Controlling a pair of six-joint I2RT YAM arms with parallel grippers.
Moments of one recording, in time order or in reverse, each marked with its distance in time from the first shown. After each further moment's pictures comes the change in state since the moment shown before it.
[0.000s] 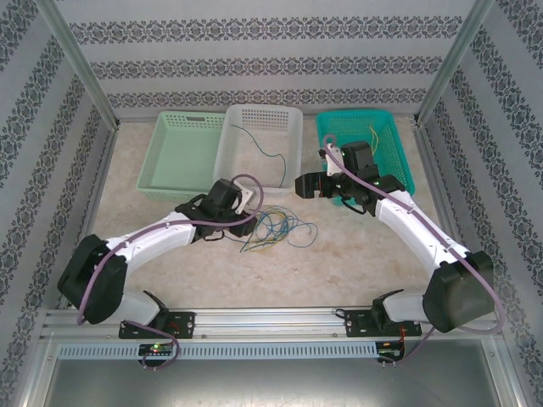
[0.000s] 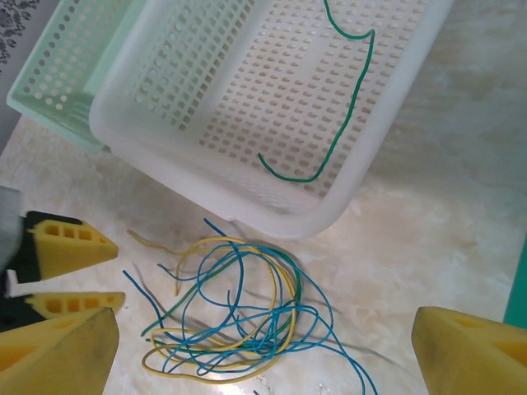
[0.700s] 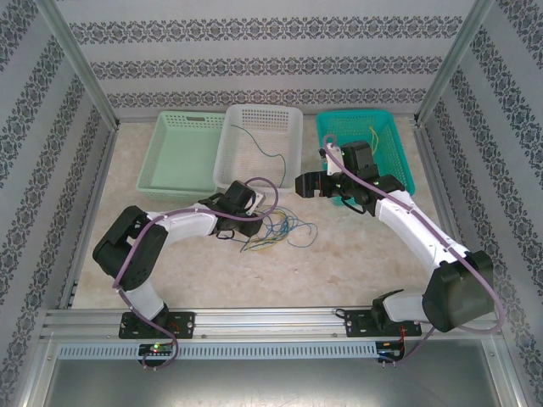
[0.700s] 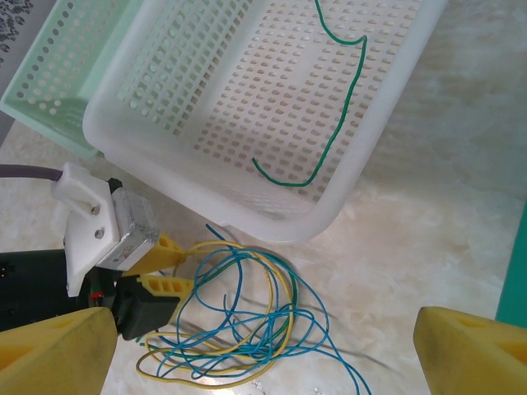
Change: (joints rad) left arm 0.000 0.266 0.069 0.113 -0.007 0.003; right arm 0.000 0.003 0.000 0.008 0.017 0.001
